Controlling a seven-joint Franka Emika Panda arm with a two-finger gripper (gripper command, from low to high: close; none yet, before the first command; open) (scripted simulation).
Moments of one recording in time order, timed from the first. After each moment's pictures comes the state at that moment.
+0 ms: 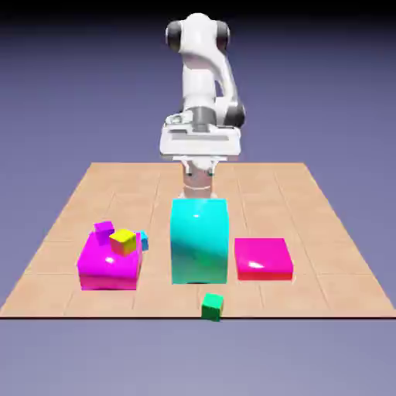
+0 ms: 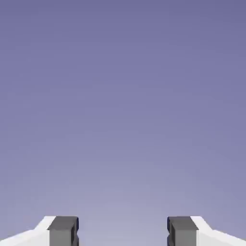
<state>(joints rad) 0.02 -0.58 -0.04 -2.81 0.00 3.03 0.69</state>
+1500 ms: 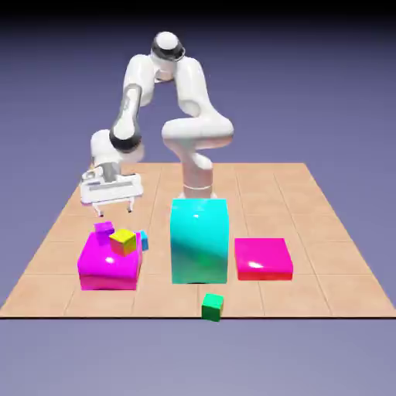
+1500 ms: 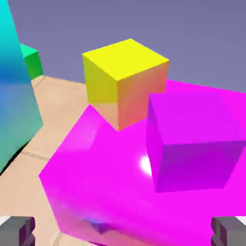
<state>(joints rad) 0.20 -0.80 -1.67 -2.94 0.16 2.82 -1.14</state>
